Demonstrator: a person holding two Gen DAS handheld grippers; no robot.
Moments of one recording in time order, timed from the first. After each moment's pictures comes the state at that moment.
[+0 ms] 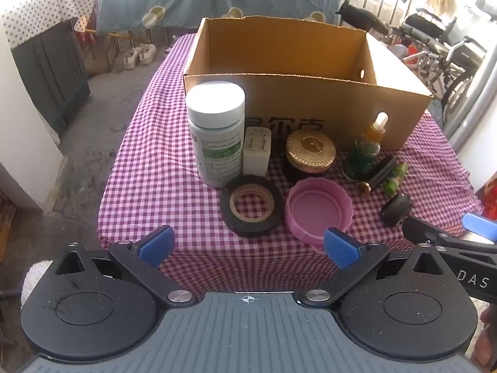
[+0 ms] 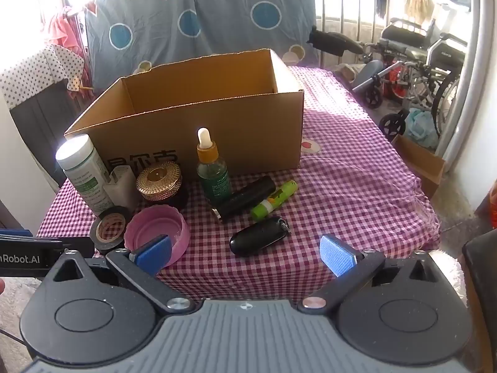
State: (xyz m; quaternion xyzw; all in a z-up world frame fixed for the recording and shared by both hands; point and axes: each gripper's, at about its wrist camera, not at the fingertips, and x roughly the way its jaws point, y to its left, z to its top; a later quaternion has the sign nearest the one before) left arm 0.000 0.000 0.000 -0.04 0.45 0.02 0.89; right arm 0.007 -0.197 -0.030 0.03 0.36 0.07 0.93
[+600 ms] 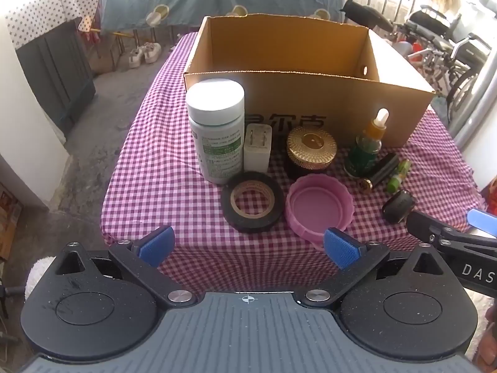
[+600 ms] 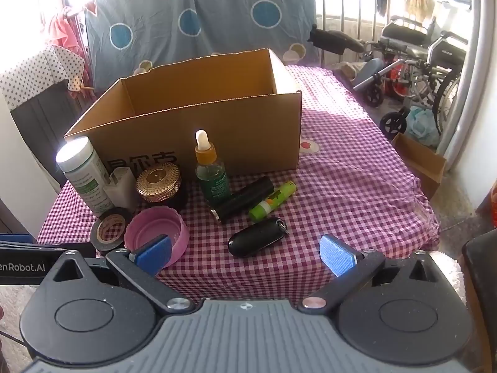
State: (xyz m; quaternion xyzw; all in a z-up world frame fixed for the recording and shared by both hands) left arm -0.002 -0.003 -0.001 -0.04 0.46 0.03 0.89; right arm 0.010 -0.201 -0.028 0.04 0.37 0.08 0.93
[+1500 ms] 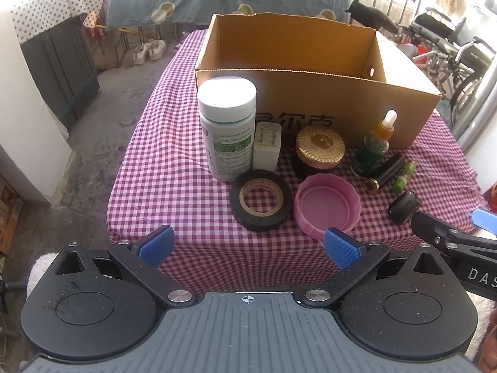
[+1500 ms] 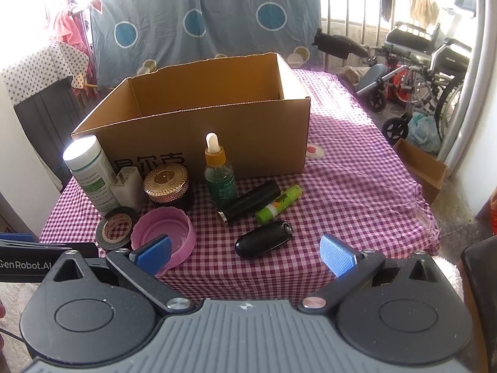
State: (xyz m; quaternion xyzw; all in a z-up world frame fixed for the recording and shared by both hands) left arm -0.004 0.004 -0.001 -0.04 0.46 0.04 0.89; right arm 0.007 -0.193 -0.024 0.03 0.36 0.08 0.93
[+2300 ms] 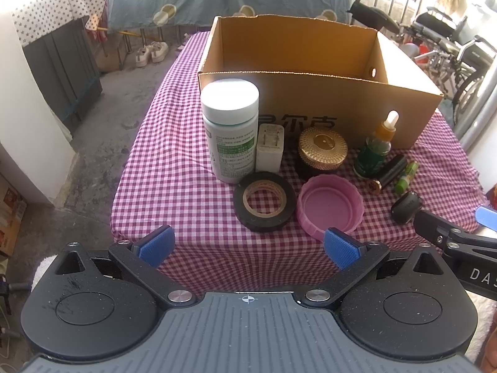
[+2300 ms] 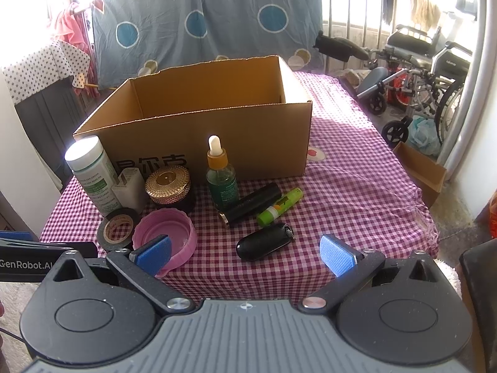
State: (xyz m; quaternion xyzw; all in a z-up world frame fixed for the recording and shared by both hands) left arm -0.005 0.005 0.002 -0.04 0.46 0.04 0.89; right arm 0.006 -0.192 -0.021 0.02 0.36 0.08 0.93
